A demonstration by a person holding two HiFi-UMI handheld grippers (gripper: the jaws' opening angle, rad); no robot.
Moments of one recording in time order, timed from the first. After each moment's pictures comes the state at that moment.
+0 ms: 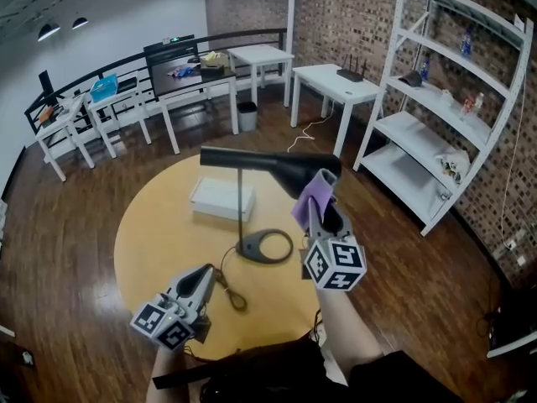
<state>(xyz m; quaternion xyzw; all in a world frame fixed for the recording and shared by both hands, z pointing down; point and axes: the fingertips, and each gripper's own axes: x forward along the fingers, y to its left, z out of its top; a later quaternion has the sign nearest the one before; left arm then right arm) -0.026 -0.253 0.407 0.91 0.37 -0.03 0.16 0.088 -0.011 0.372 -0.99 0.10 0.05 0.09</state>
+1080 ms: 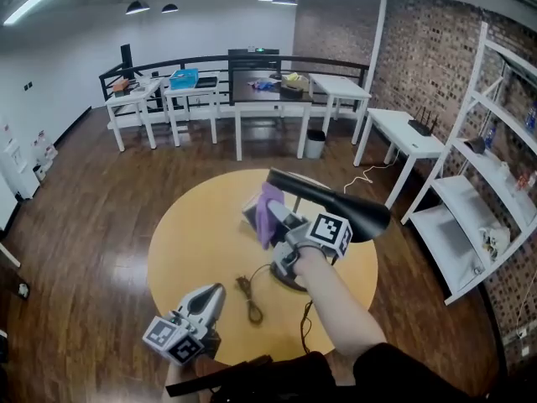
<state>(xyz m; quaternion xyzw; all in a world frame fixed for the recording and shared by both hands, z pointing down) -0.071 -0.298 0.410 0.96 0.20 -0.07 0.20 0.148 -0.225 0.368 -0.72 0.45 -0.23 0.47</state>
